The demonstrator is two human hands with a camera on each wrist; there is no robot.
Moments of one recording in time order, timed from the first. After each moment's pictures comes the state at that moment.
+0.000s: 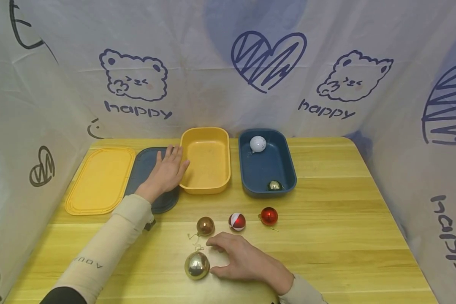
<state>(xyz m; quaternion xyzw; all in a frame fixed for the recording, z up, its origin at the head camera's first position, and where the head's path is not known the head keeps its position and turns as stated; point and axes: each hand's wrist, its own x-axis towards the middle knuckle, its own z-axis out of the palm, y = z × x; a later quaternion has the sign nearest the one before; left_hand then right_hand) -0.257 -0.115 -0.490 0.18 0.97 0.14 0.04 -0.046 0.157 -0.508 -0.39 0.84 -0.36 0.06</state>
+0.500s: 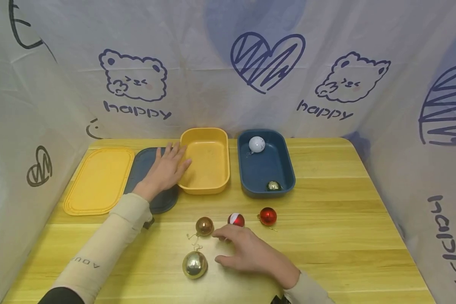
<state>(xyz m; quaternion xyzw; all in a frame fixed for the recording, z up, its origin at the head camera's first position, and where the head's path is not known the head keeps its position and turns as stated) -0.259 -0.115 -0.485 0.22 0.96 0.16 0.01 -0.053 0.171 -0.493 -0.36 0.87 -0.35 0.05</state>
